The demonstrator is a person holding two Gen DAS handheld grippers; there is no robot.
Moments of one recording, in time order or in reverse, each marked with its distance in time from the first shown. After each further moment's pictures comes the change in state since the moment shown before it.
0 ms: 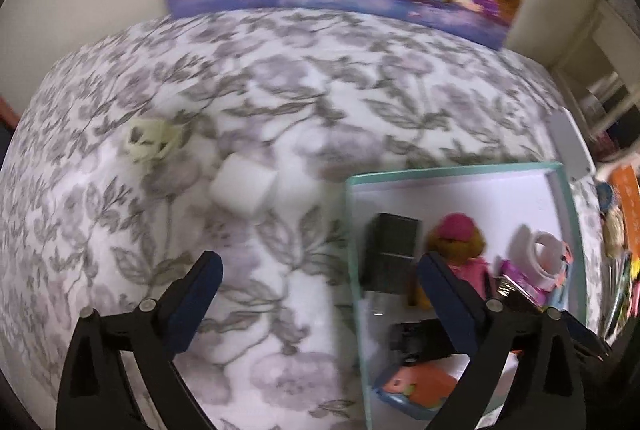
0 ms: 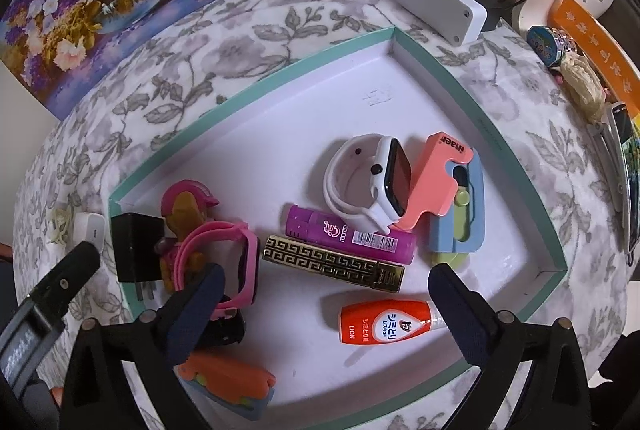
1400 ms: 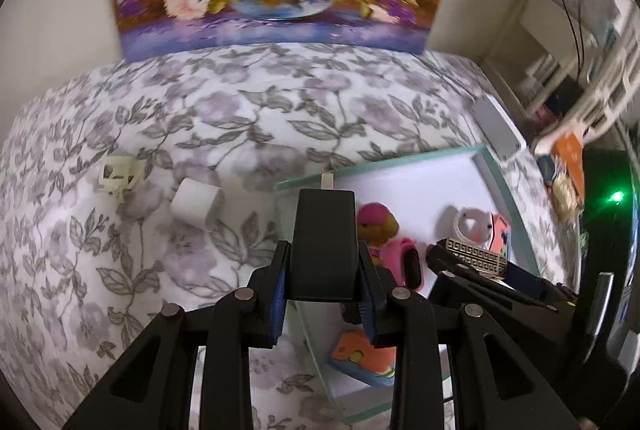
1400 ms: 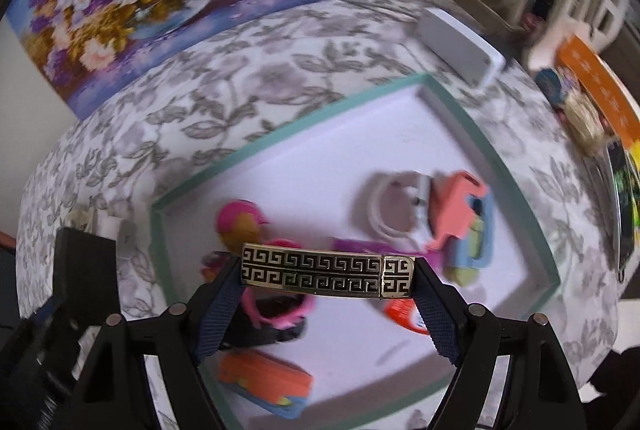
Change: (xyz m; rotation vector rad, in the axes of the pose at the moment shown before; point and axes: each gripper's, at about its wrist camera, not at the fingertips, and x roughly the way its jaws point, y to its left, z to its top) left arm -0.050 -0.039 -0.017 0.173 -0.088 -0.139; right arm -0.031 0.026 -0.002 -0.033 -0.073 -0.001
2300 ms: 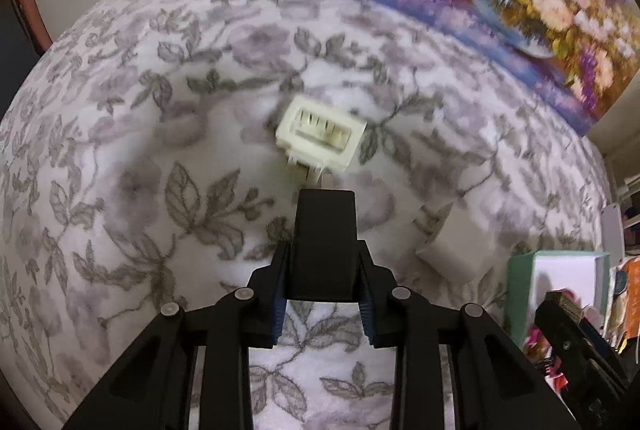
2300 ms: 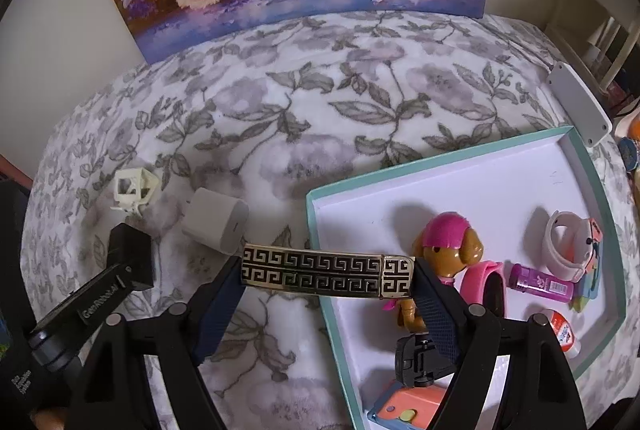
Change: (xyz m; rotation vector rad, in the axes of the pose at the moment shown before) left arm 0.052 0.201 -0.007 -0.414 0.039 0.152; right arm 0.023 0.142 -0.009 -0.216 -0.025 0.087
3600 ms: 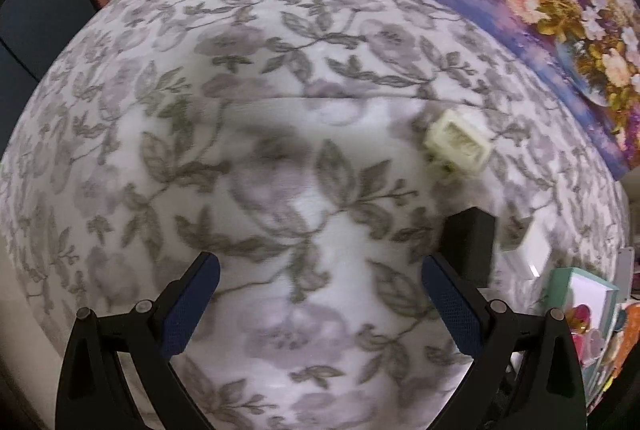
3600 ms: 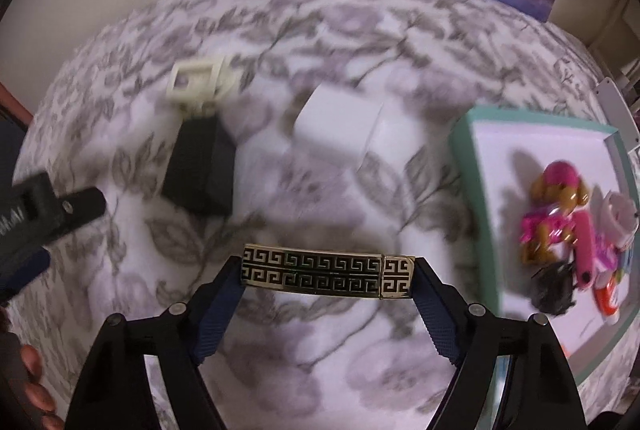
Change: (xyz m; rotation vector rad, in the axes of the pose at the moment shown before) left arm -0.019 0.086 -0.002 -0.166 0.080 0.097; right arm 0.025 0.088 -0.050 -0.150 0.079 -0.010
